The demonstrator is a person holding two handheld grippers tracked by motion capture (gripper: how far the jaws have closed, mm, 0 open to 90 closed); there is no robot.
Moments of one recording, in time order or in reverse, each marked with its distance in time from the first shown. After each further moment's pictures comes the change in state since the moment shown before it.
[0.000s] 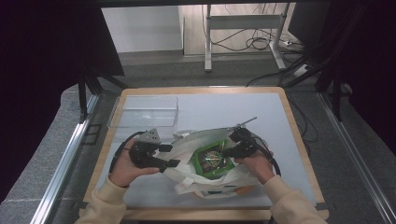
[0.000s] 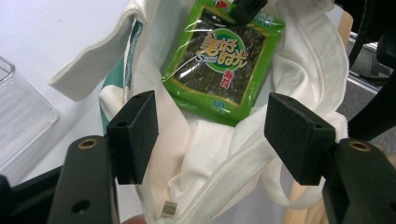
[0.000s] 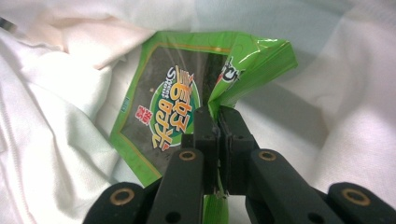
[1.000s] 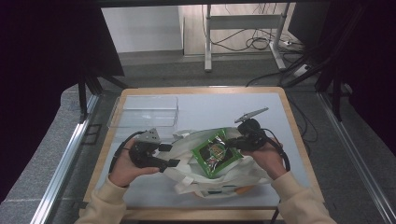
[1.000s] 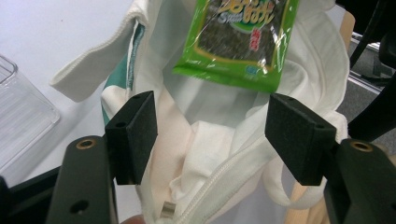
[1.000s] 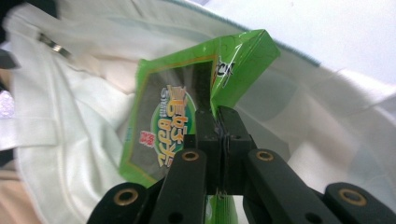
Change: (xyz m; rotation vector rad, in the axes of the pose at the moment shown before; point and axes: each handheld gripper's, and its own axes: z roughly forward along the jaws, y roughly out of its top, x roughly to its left) left arm 0.000 0.000 0.000 -0.001 0.005 0.000; right arm 0.003 0.012 -0.049 -0.133 0.006 -0.135
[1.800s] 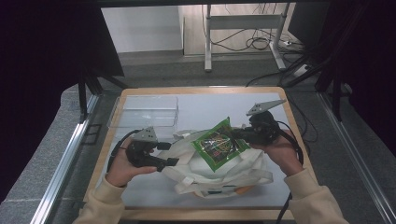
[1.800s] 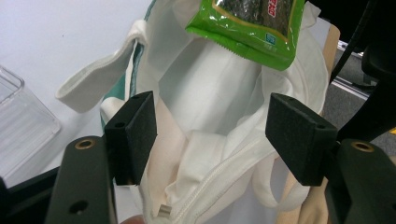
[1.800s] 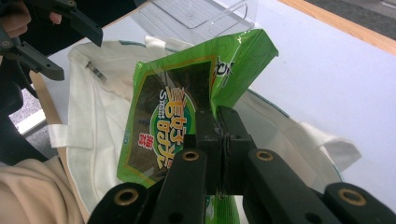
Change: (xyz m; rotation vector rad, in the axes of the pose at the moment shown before) left arm -0.003 0.005 -0.012 -0.045 -0.019 0.010; right arm 0.003 0.013 -0.046 -0.125 0.033 -0.119
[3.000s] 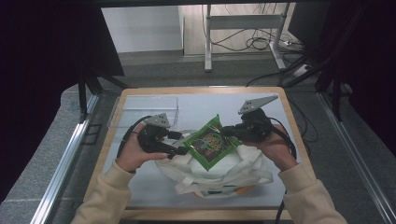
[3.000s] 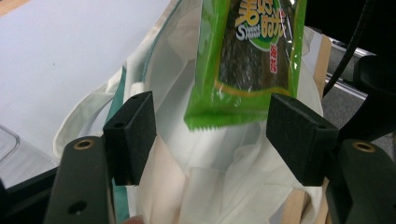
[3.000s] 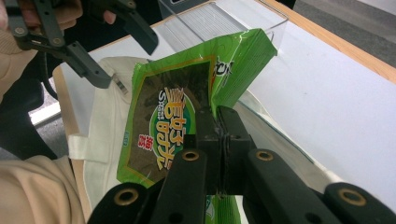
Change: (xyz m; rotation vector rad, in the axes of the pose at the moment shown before) left arm 0.008 0.047 0.016 0.027 -0.040 0.012; right arm 0.009 0.017 0.008 -0.041 0.072 -0.105
